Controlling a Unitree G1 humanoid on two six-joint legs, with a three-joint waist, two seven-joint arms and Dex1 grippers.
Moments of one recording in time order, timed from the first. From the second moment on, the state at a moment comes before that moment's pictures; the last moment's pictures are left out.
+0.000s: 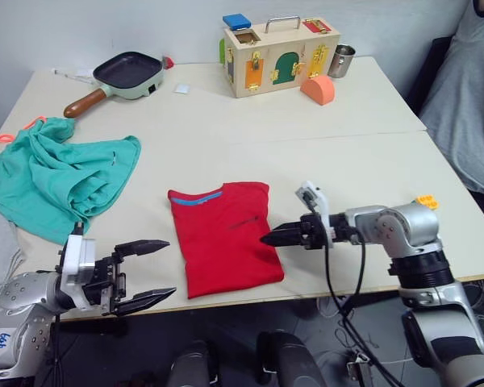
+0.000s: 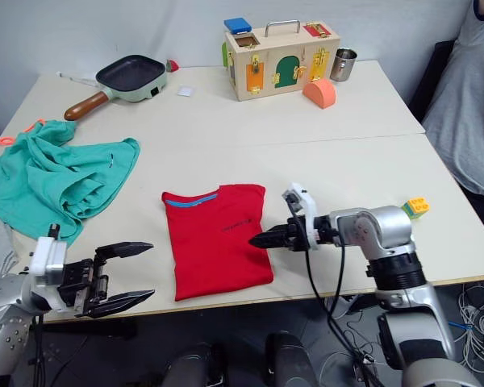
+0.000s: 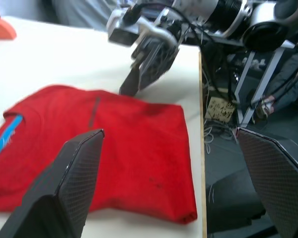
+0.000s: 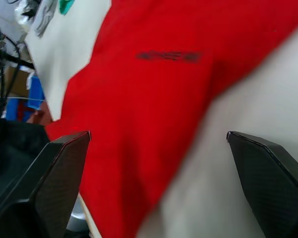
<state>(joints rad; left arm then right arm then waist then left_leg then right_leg) 0.14 0.70 0.35 -0.27 -0.72 0.19 -1.27 -0.70 -0.45 0.11 0.09 0.61 1.33 0.90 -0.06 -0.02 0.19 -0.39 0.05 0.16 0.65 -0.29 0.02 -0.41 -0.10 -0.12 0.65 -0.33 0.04</state>
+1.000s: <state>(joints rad) 0.06 0.66 0.33 -0.17 -0.69 0.09 -1.25 -0.68 -1.01 0.09 0.54 0.37 0.90 1.07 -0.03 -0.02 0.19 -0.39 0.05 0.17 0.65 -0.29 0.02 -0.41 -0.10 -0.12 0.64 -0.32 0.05</state>
